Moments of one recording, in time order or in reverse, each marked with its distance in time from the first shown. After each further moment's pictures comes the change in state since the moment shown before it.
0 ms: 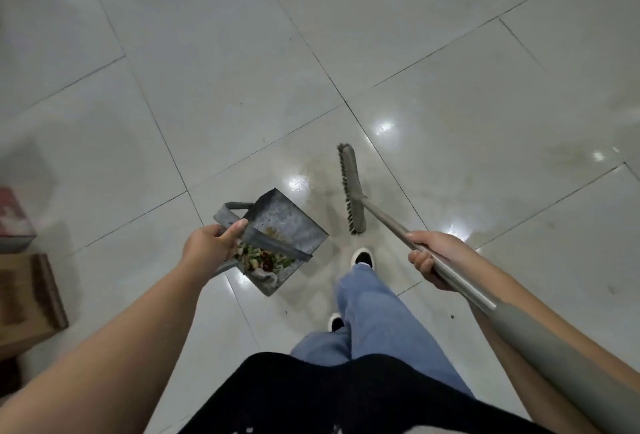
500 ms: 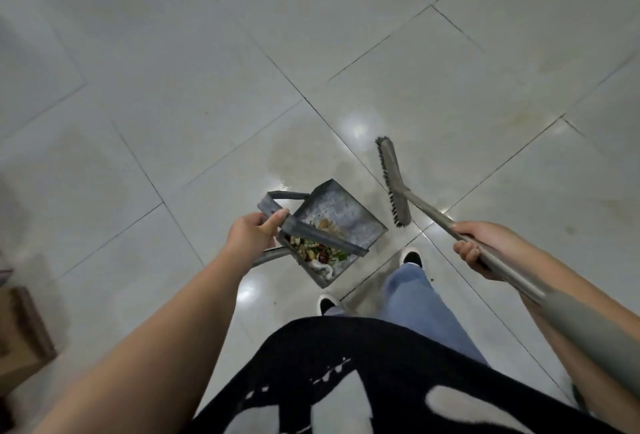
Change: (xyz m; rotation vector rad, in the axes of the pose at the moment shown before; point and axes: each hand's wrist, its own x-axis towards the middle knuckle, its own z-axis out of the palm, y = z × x) left_hand -0.117 0.024 0.086 -0.006 -0.202 0.214; right_hand -0.043 0.107 -0.129 0.167 0.149 -0.104
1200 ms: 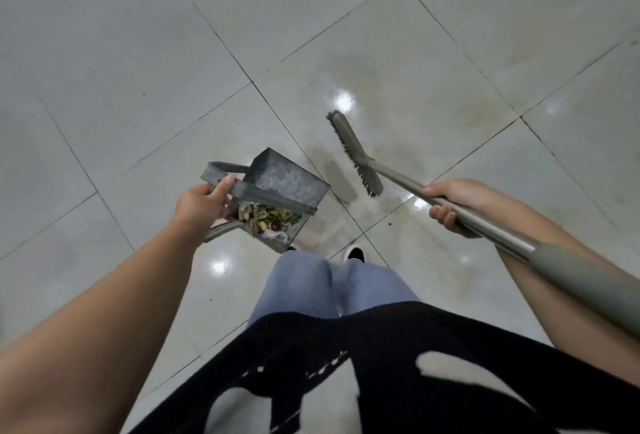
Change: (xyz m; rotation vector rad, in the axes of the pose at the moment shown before) left_hand 0.057 0.137 0.133 -0.036 0.166 -0.097; right_hand 0.029 -0.172 -0.157 -0.282 0.000 0.024
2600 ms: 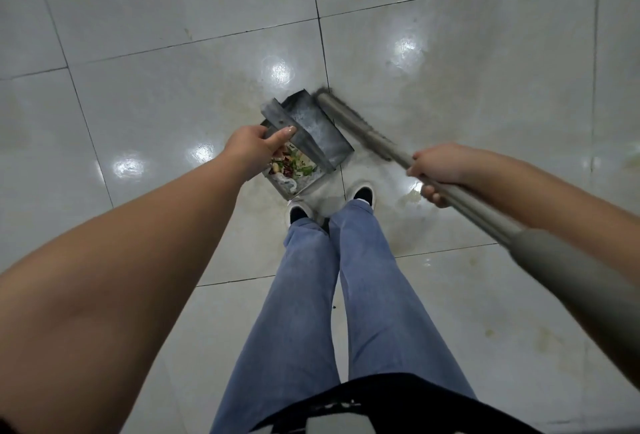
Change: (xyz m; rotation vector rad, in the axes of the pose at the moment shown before) left_hand 0.284 0.044 0.060 -0.111 -0.152 -0.265; right_hand 0.170 -0.314 0.164 -0.871 -0.001 -0.053
